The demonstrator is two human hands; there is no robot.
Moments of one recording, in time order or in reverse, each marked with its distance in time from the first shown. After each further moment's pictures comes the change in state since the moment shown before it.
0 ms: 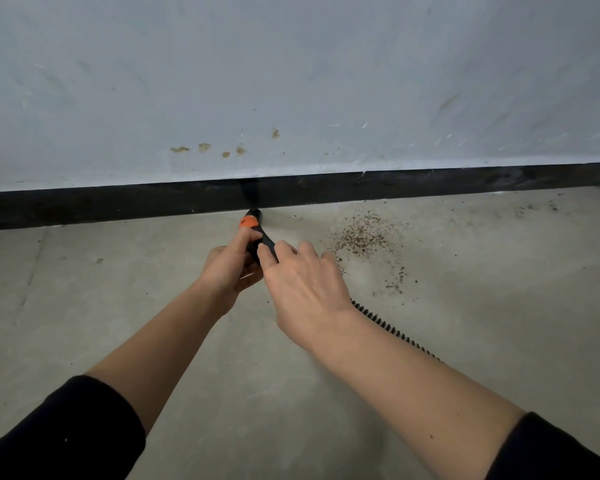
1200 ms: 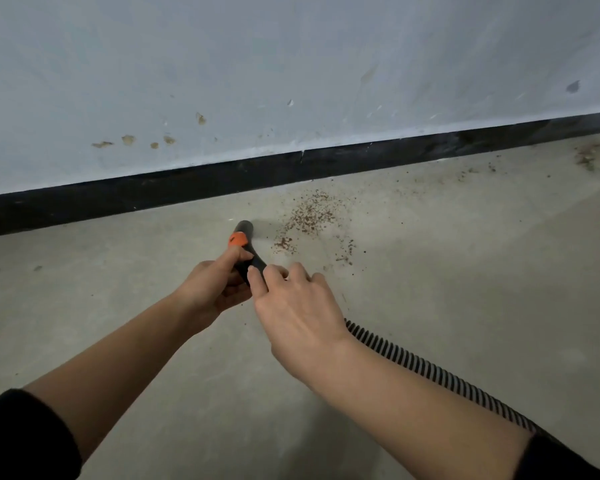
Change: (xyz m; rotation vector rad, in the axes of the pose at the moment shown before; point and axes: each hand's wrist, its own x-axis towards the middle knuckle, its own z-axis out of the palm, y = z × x) left_hand -0.041 -0.030 0.042 0.191 -0.198 -0.149; right_hand -0.082 0.033 0.015 -0.028 -0.081 0.038
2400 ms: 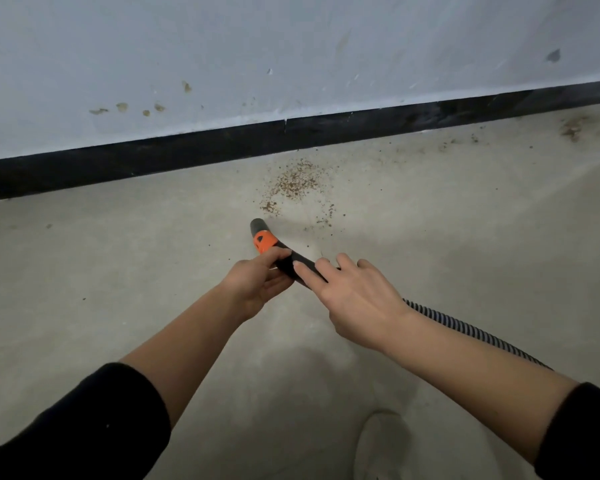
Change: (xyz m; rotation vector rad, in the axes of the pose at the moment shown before) left_hand -0.048 -0.059 0.078 -0.291 -0.025 -0.140; right_hand -0.097 0.069 0.049 -0.107 0.042 -0.096
